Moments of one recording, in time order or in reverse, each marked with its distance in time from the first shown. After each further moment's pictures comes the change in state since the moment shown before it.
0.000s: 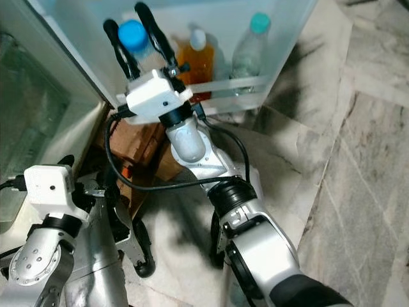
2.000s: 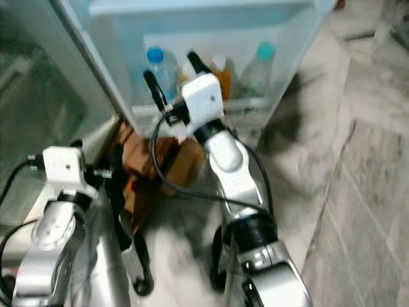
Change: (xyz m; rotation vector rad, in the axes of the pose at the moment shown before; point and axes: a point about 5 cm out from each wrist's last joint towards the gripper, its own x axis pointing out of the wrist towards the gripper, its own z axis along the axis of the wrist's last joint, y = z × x) left arm 0.052 0.006 -0.017 0.029 -0.053 -0.032; right arm -0.066 -0.033 -0.023 0.299 0.498 0.012
